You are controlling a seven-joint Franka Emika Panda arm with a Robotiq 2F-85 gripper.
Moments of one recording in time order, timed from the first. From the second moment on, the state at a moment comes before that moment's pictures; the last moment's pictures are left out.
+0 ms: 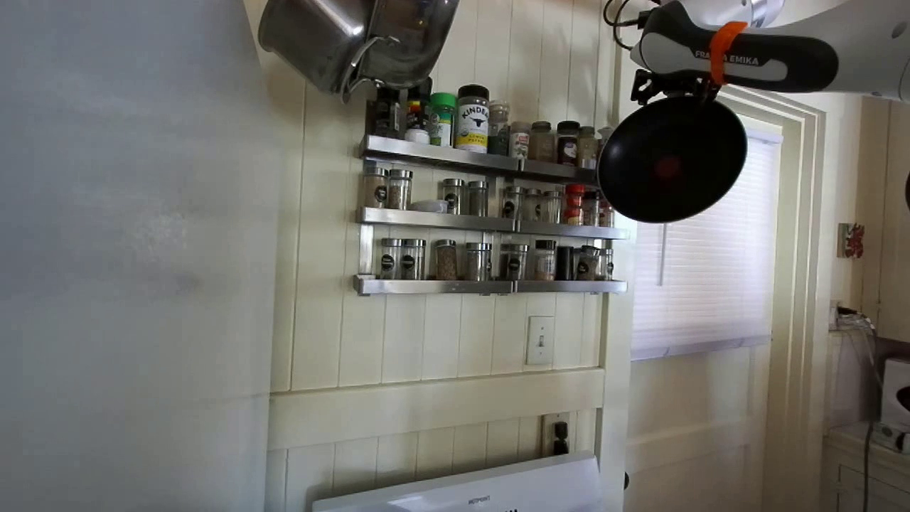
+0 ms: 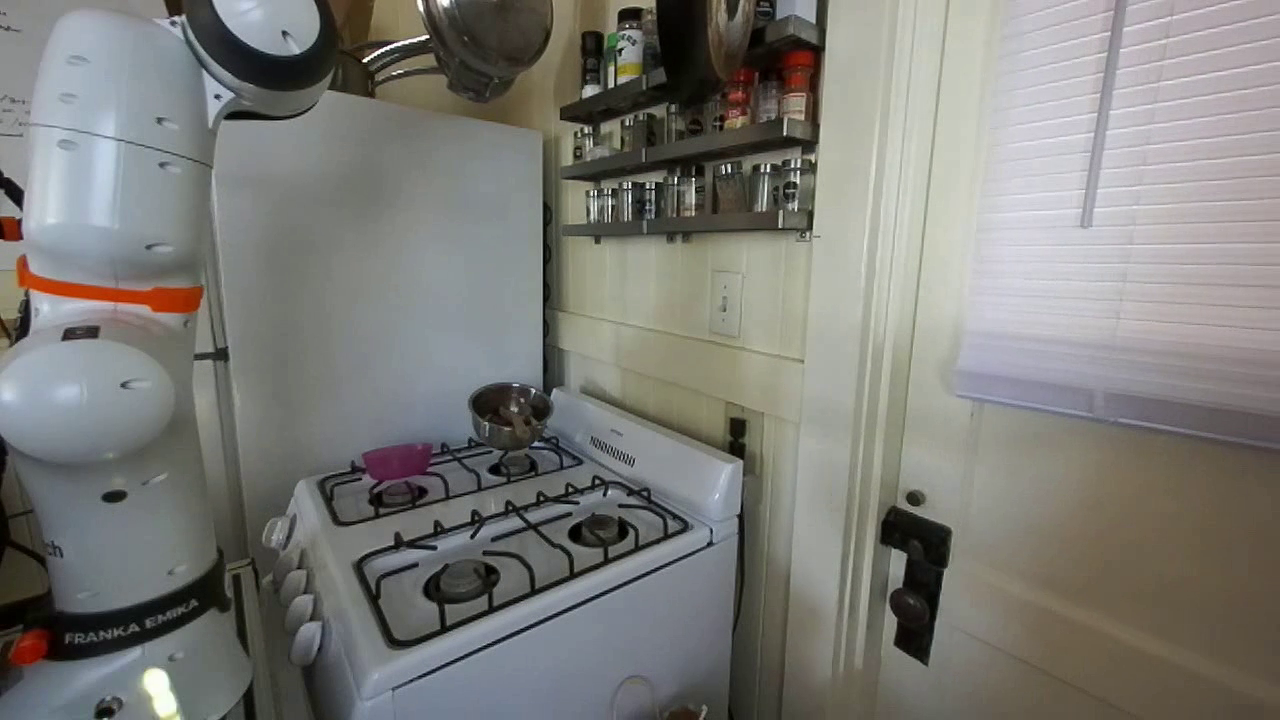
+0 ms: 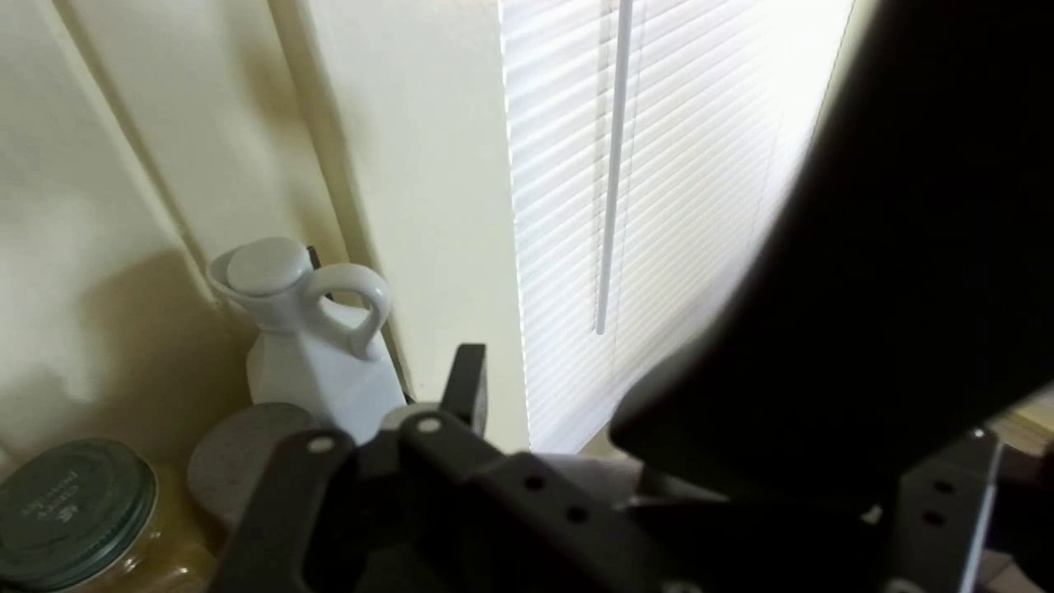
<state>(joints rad) 0.01 0.16 -0.06 -0.74 -0.72 1.87 -2.49</state>
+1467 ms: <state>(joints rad) 0.03 0.14 -0.06 -0.75 -0.78 1.96 -2.44</state>
